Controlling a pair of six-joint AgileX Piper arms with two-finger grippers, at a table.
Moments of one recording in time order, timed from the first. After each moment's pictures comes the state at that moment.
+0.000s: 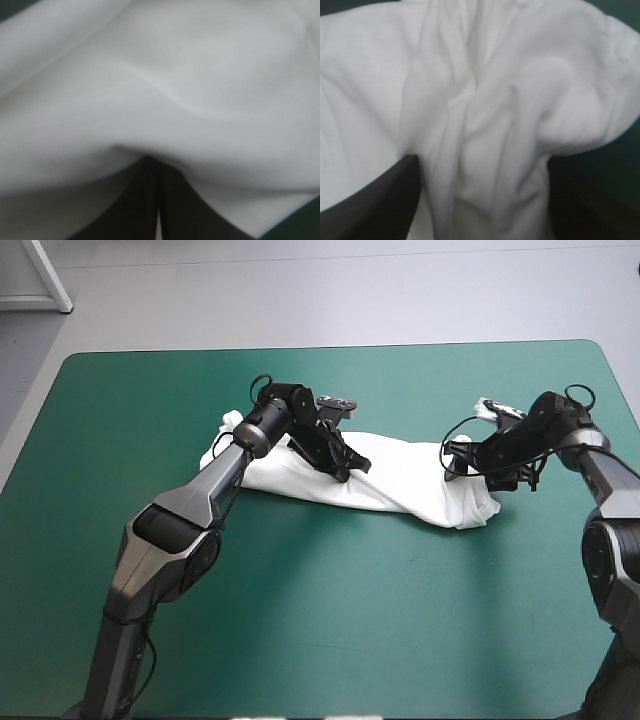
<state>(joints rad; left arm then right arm) -0.51 2.34 -2.16 -0.35 1.19 0.13 -0.02 1.92 -1.45 0.44 0.97 -0.10</state>
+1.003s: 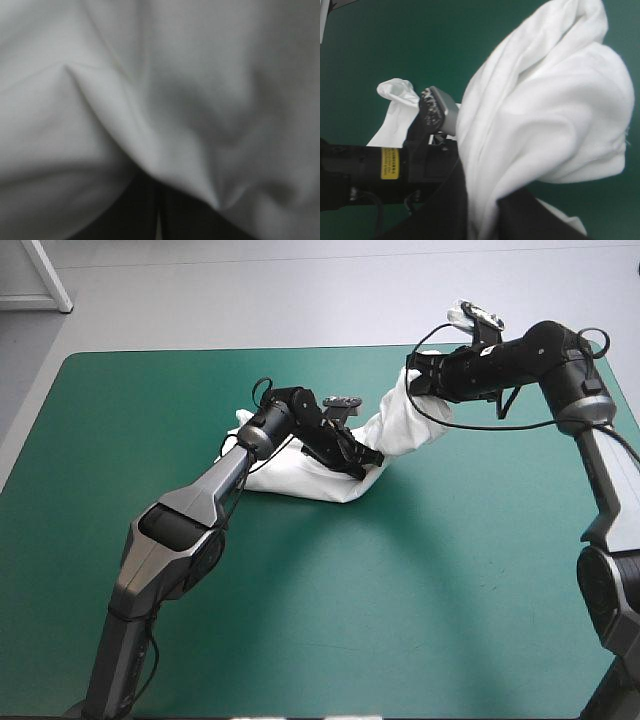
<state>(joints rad) -0.51 2.37 -2.16 -0.48 1.13 0.12 0.11 1.81 -1.85 0.60 1.03 -0.02</state>
